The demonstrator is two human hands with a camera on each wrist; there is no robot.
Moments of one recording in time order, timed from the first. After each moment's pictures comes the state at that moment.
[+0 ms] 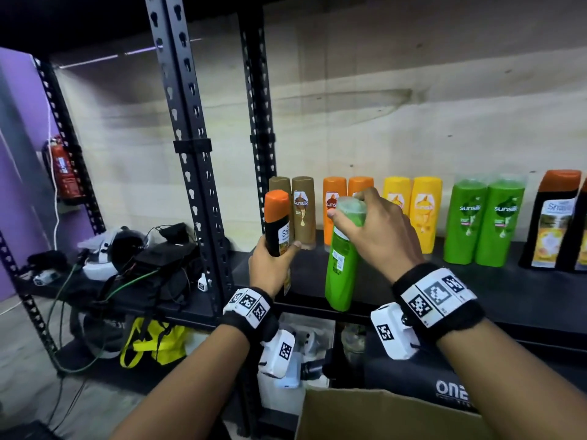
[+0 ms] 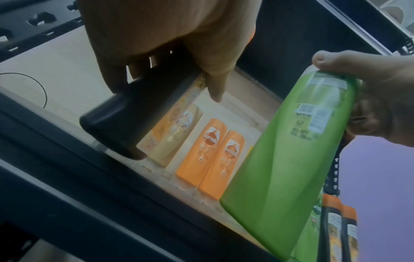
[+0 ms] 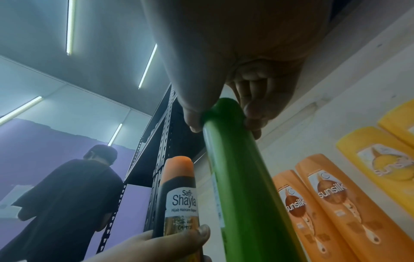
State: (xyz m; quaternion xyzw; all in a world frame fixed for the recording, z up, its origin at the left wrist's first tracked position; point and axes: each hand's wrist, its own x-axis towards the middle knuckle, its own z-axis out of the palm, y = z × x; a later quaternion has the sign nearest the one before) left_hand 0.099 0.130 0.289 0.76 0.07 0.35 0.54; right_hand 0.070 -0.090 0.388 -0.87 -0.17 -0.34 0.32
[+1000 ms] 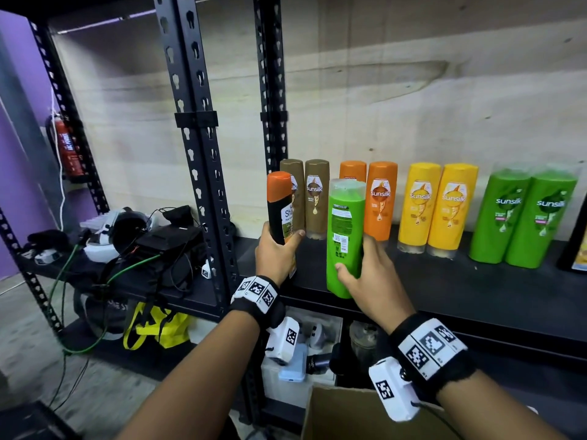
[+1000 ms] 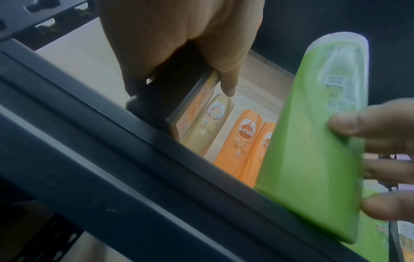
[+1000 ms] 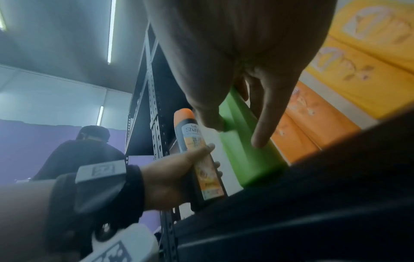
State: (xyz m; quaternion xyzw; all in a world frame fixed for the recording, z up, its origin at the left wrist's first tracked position) left_hand 0.142 0.153 0.267 0.75 0.08 0.36 0.55; right_hand 0.093 -0.058 0.284 -0.86 -0.22 -0.21 0.41
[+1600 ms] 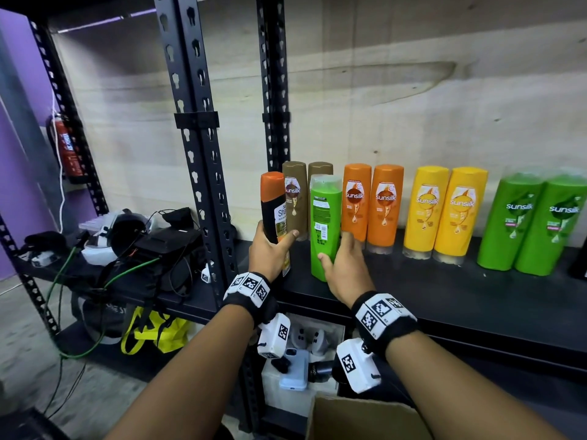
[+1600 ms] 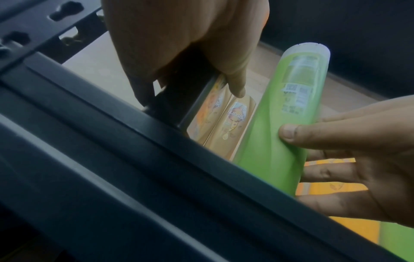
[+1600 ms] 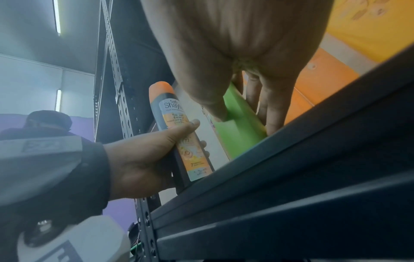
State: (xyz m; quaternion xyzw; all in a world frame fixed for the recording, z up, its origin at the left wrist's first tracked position) left_hand 0.159 0.179 0.273 0.76 0.07 0.36 0.54; right_hand 0.142 0.004 0.280 -0.87 -0.17 -0.18 0.42
